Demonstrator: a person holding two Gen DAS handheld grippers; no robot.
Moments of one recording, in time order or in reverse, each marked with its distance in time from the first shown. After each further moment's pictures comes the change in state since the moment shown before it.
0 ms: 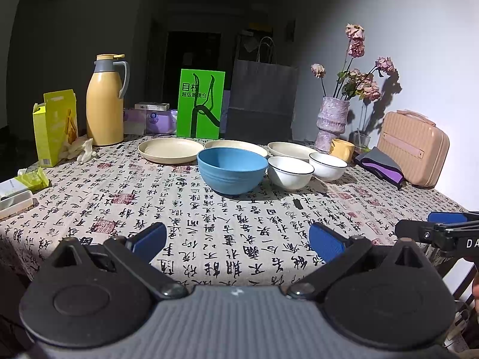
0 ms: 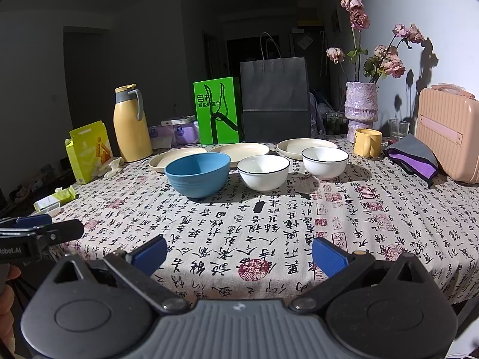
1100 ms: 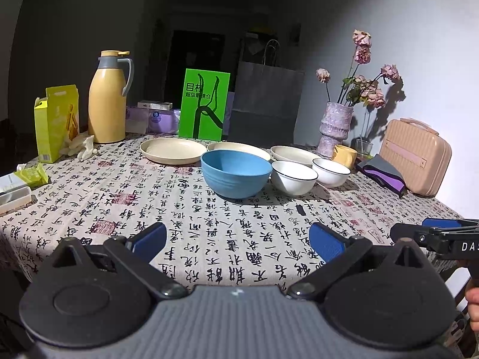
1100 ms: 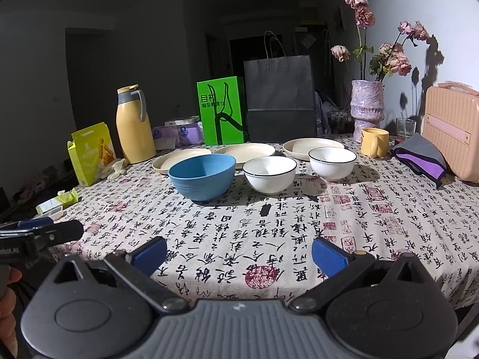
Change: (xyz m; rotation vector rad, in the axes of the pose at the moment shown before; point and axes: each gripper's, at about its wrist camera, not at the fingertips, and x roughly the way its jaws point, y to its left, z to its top) left arm 0.006 0.009 0.005 -0.040 -0.005 -0.004; right arm 0.016 0.003 0.006 0.005 -0.002 0.024
